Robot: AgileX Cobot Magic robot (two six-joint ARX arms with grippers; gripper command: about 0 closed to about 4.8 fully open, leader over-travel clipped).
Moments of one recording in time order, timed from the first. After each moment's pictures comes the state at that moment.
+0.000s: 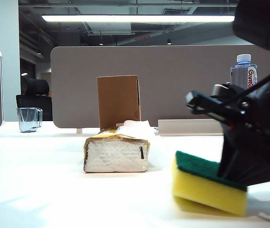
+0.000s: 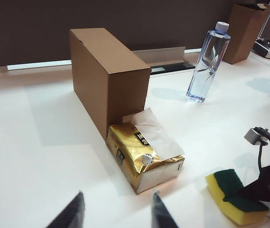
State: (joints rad) left arm -0.21 0.11 0.59 -0.65 0.36 -0.04; right arm 0.72 1.23 0.44 -0.13 0.00 0.74
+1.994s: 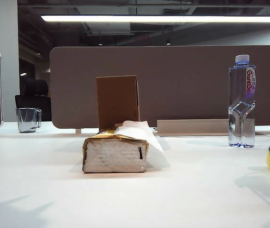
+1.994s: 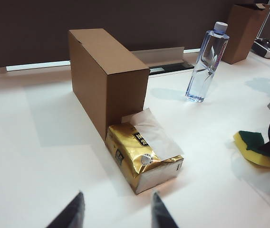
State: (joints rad) left arm -0.21 0.11 0.59 -0.65 0.36 -0.04; right arm 0.12 1.18 0.40 -0.14 -0.05 0.35
